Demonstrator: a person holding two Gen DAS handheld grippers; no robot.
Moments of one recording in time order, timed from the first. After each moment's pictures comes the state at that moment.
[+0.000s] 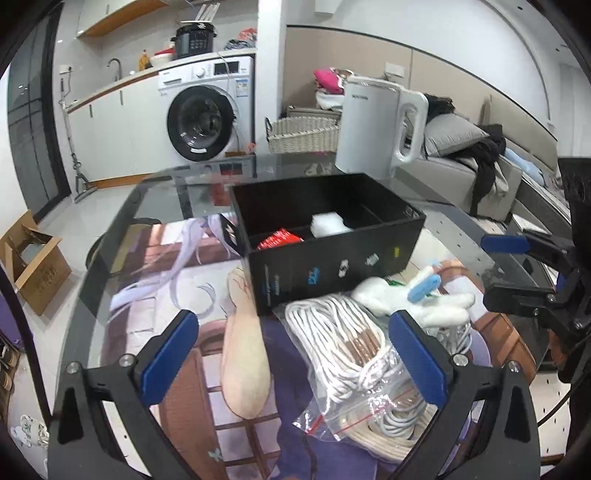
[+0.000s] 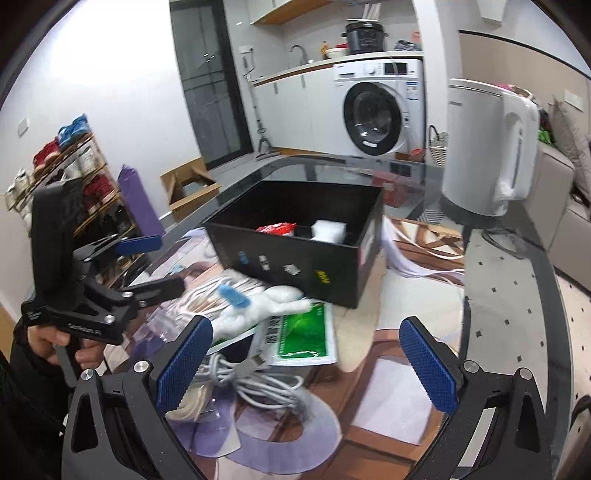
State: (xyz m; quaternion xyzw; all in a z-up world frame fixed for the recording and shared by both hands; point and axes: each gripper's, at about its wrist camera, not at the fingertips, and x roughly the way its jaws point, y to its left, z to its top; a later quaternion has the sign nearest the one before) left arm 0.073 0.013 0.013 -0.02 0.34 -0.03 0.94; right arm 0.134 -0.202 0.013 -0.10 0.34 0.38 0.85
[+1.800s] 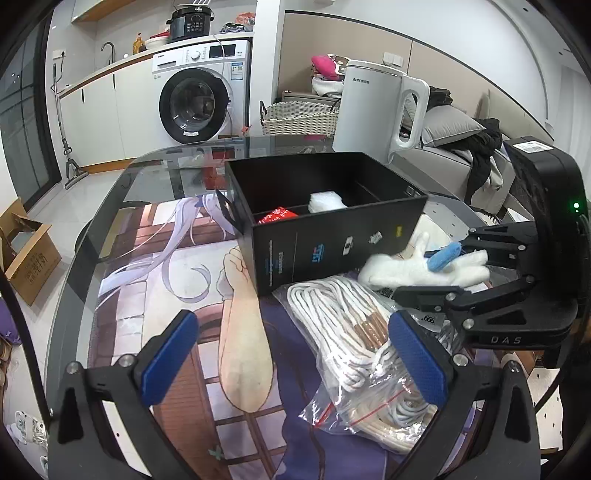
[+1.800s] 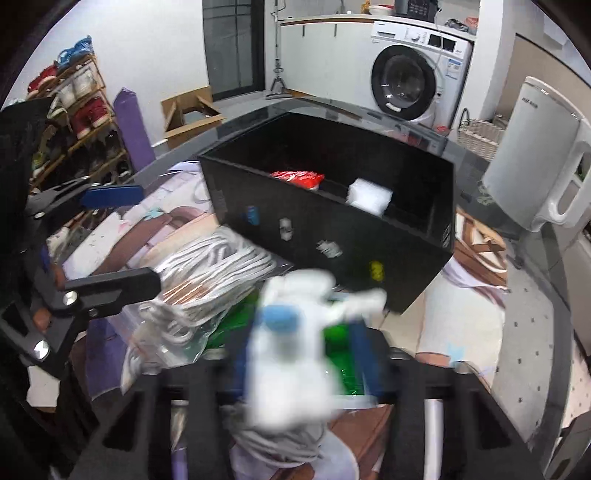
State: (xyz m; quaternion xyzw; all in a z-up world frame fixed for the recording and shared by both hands) left arm 0.076 0.023 0.001 -0.04 0.36 -0.04 0.93; right arm 0.158 -0.130 -0.029 -0.23 0.39 0.36 0.82
